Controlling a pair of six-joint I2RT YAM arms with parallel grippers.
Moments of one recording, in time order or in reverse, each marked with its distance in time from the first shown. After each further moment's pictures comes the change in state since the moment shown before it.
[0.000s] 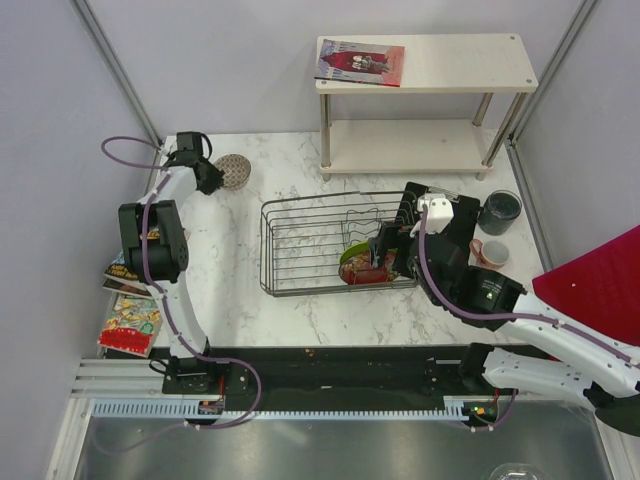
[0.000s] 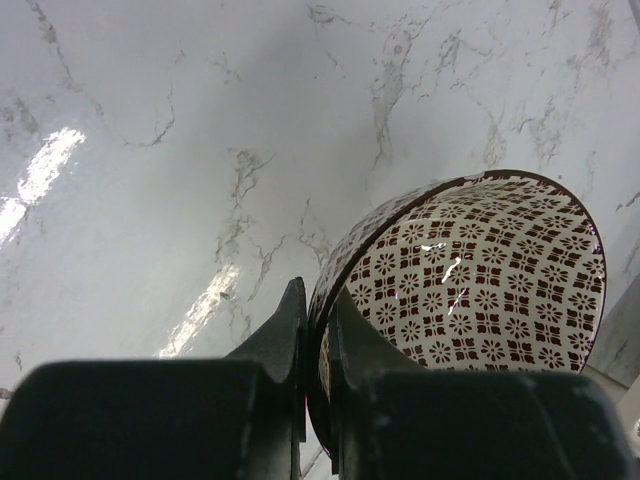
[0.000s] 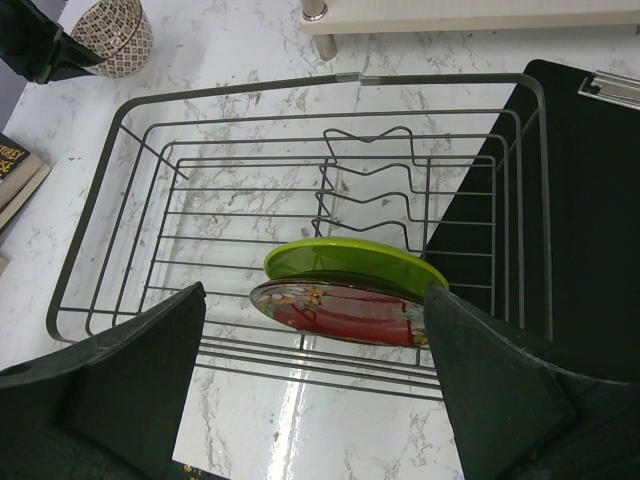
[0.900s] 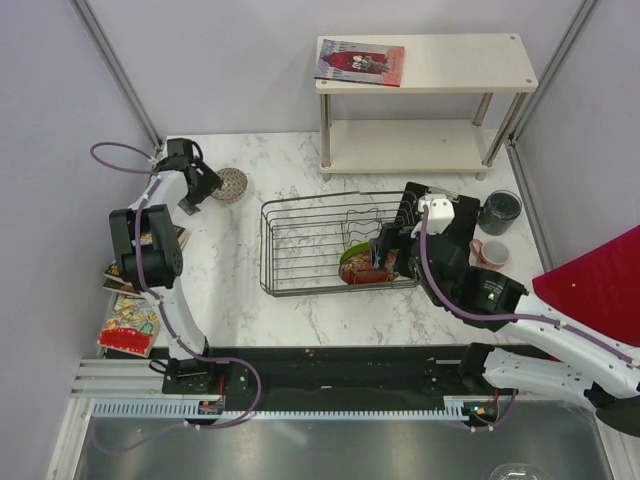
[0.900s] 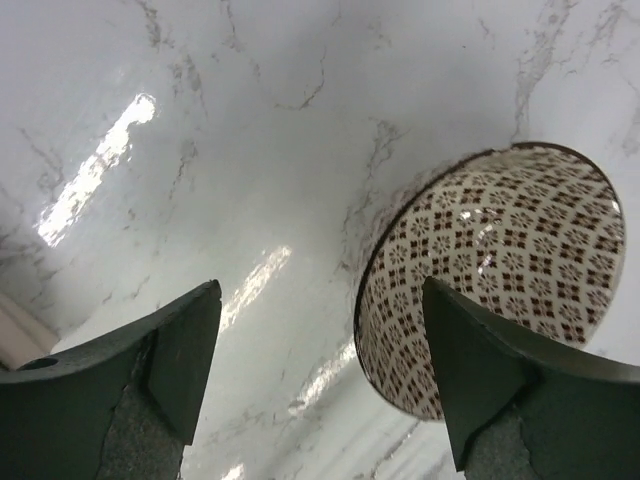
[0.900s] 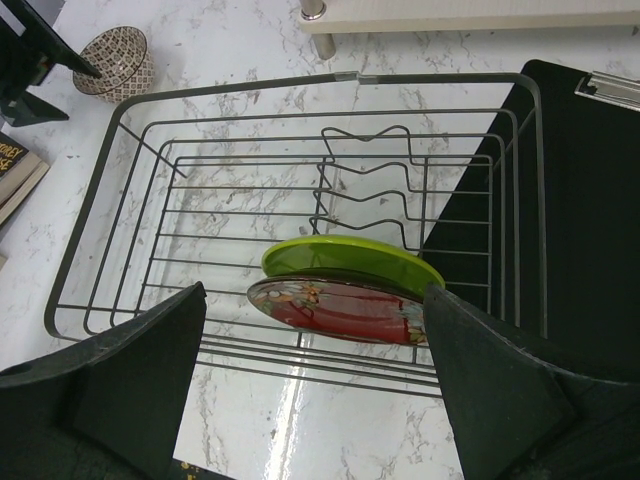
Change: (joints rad) left arm 0.045 -0.029 -0.065 -0.095 -0.056 0.073; right arm 0.002 -0.007 0.000 -0.011 0.000 -0.004
